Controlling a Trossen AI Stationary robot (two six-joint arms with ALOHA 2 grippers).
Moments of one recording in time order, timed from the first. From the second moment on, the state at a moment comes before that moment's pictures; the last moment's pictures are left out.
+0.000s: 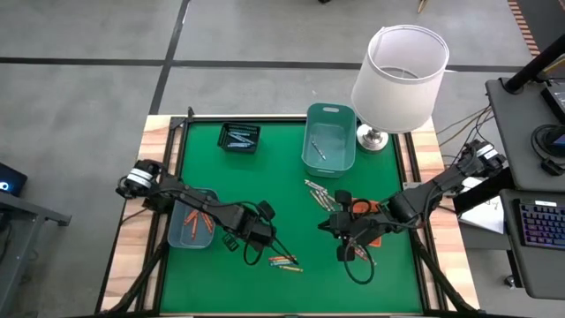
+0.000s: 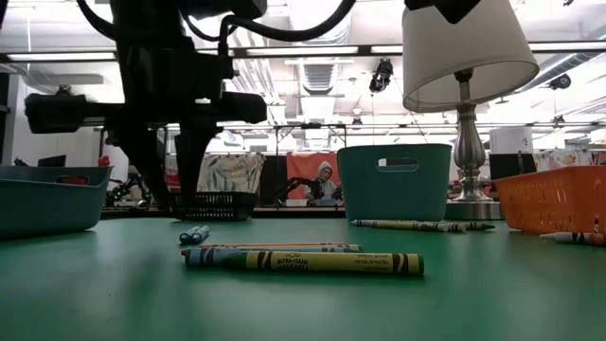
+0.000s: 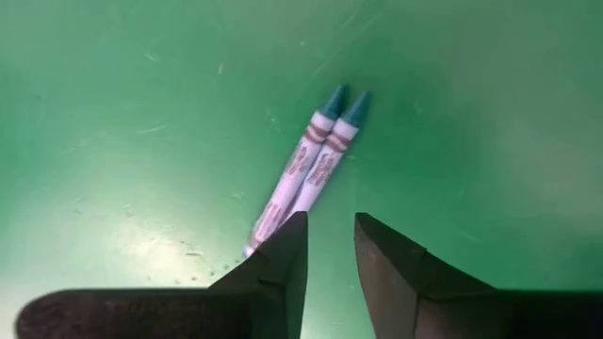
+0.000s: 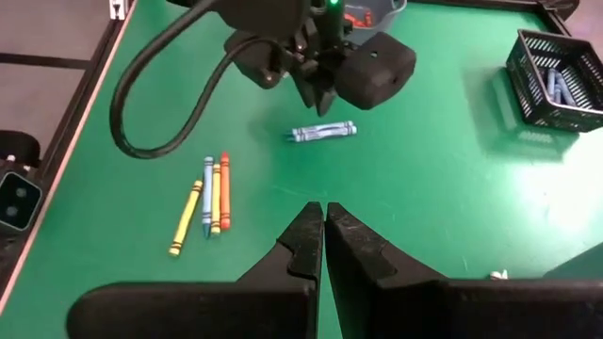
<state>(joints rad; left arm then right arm) -0.35 1.85 1.23 -0.85 -0.20 0.53 0.50 1.37 1.07 -0.42 0.42 0.28</state>
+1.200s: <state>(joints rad) -0.29 1.86 1.15 -0.73 -0.21 0.67 0.50 1.37 1.07 -0.38 0.43 0.28</state>
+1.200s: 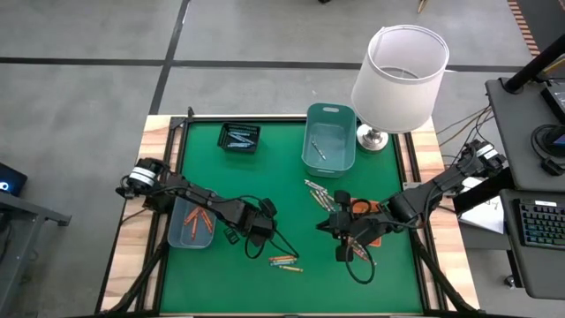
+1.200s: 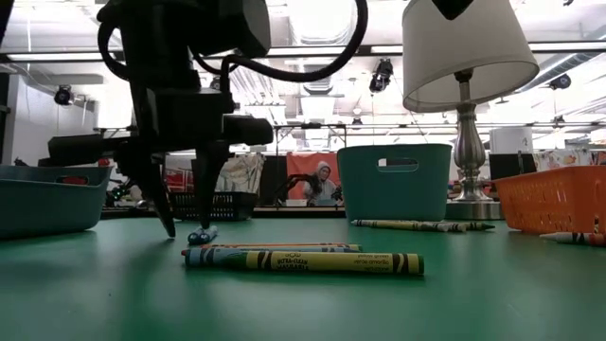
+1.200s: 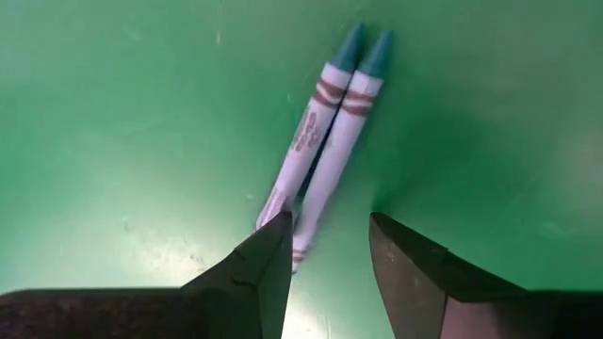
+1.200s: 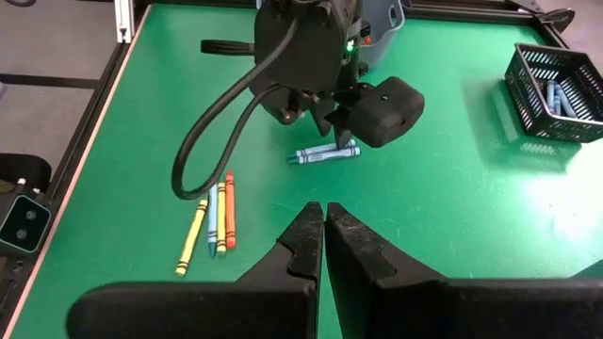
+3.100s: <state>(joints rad) 0.14 1.46 1.28 -1.01 -0.18 0.66 0.50 1.37 1.07 -0.38 0.43 0.28</state>
